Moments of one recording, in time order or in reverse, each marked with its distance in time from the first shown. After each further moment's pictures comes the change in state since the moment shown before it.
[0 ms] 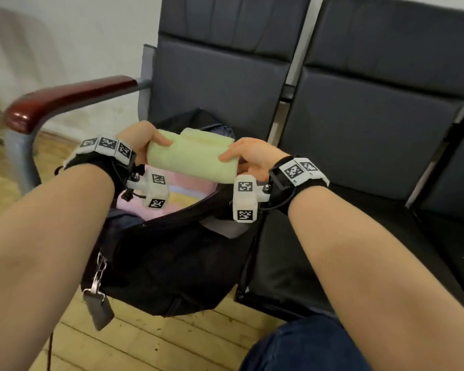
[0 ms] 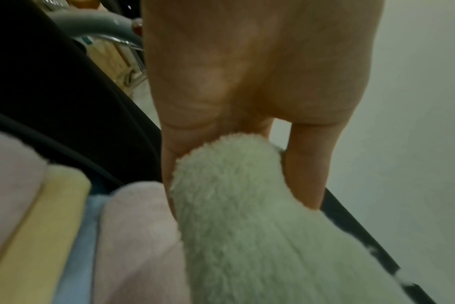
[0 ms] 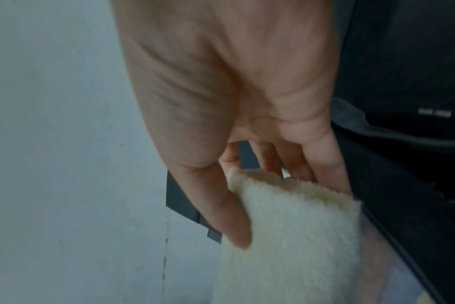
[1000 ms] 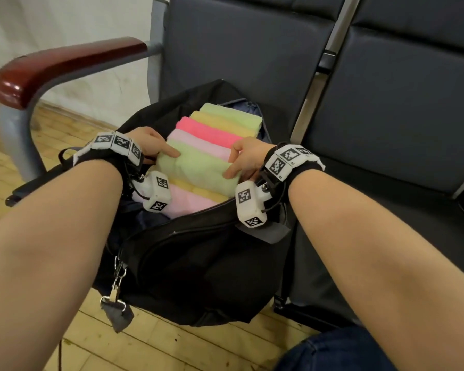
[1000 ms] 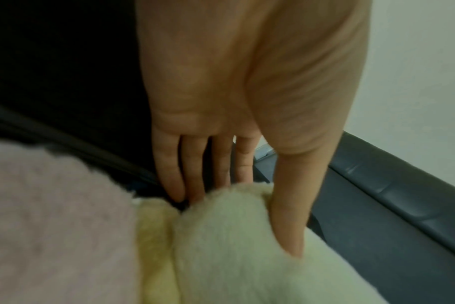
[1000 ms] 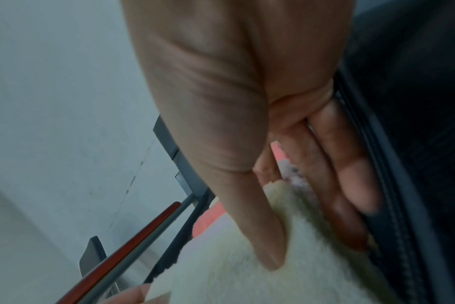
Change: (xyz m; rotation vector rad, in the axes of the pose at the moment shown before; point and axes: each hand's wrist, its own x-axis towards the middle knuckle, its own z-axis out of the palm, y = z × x) left_hand 0.095 -0.060 -0.039 0.410 0.063 -0.021; right_hand 0.087 0.030 0.050 -0.739 -0.037 0.009
